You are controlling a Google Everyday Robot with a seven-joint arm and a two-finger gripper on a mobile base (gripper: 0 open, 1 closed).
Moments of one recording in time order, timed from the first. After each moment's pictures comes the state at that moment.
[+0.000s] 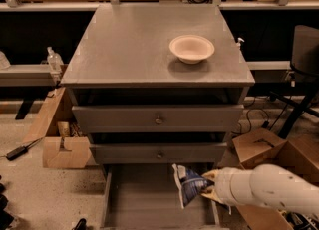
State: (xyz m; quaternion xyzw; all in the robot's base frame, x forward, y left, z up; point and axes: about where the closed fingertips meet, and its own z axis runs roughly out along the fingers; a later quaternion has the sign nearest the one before) arm 0.437 -0.161 0.552 -0.59 0.74 0.04 0.31
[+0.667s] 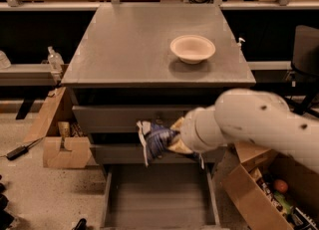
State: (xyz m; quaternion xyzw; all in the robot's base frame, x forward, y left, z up) arm 0.488 -0.057 0.735 -0.62 0.72 0.04 0.31
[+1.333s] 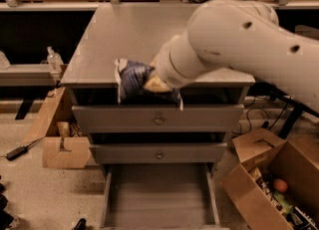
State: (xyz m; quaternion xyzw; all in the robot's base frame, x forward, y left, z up) arm 0.561 0.006 0.894 -0.61 0.70 0.00 0.38
